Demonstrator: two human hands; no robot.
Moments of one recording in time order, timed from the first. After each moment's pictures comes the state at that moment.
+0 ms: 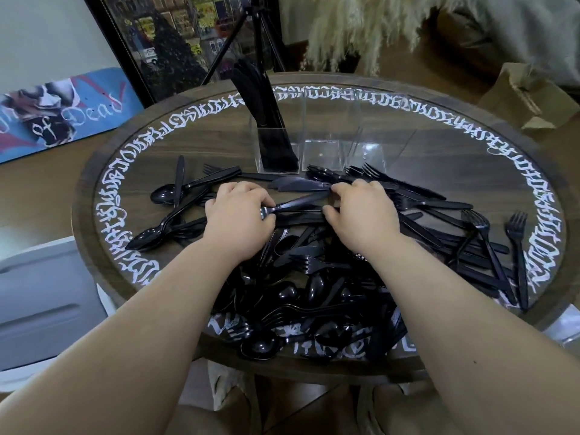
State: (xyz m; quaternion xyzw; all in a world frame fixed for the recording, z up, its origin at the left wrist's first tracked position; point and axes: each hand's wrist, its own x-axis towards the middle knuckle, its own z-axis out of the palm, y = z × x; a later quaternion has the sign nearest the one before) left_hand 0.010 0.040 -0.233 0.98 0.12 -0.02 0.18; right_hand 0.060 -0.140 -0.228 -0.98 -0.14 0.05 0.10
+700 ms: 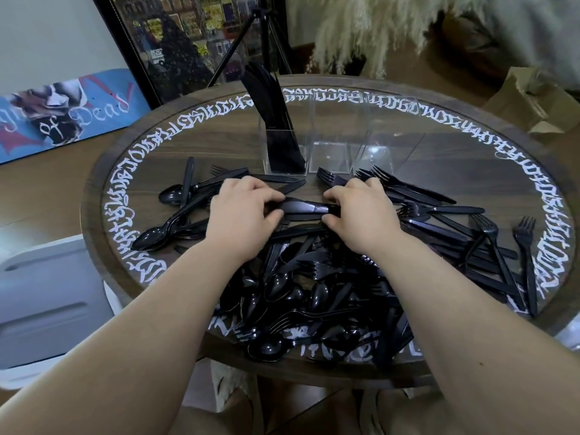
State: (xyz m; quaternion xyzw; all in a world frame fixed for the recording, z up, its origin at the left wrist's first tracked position) left_hand 0.007 0.048 -0.230 0.98 0.08 0.04 0.20; right_hand 0.063 -0.133 -0.225 -0.97 -0.18 0.08 0.10
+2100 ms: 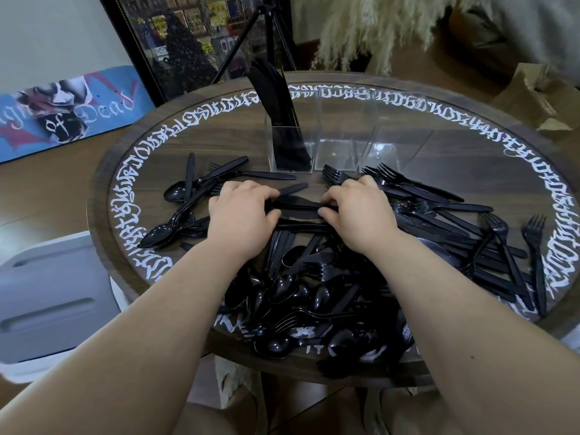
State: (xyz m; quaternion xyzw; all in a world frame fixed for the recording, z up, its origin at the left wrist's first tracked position) left_hand 0.005 0.050 -0.231 0.98 0.12 -0.01 0.16; right_hand 0.063 -0.124 -0.233 -0.97 -0.21 0.06 0.10
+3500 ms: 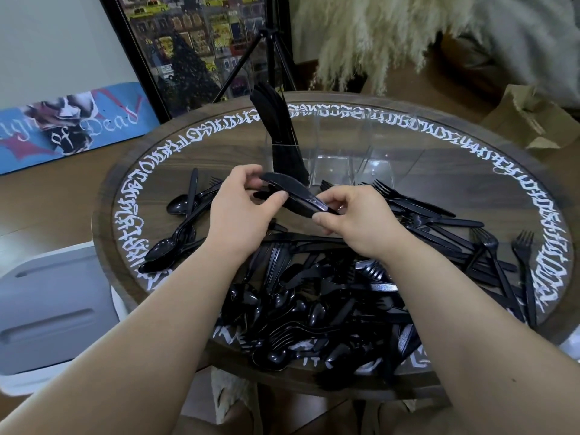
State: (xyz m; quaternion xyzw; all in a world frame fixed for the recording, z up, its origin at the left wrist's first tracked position) left_hand 0.007 0.043 -0.204 0.84 0.19 0.14 0.48; right_hand 0.055 -0.128 -0.196 -0.86 -0.19 0.14 0.45
